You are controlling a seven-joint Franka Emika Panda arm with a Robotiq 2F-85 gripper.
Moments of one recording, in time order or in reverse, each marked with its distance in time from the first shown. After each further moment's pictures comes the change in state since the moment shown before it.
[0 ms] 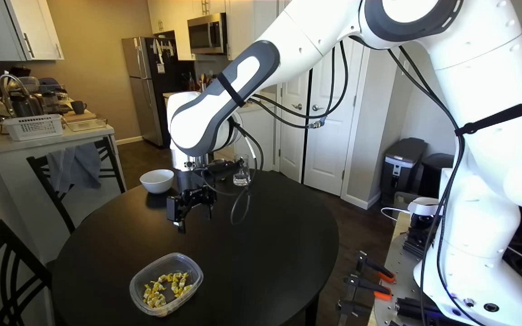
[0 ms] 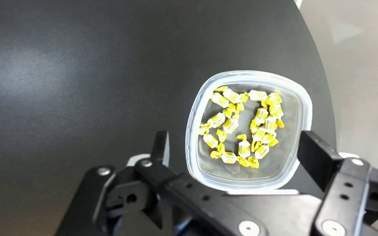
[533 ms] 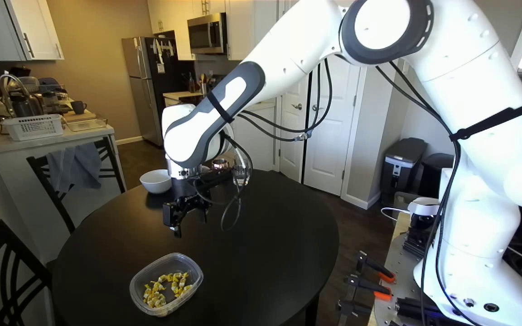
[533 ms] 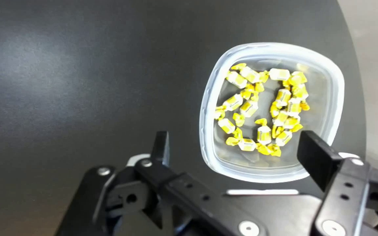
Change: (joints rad) arm 0.002 0.130 -0.022 0.132 -0.036 -0.001 0.020
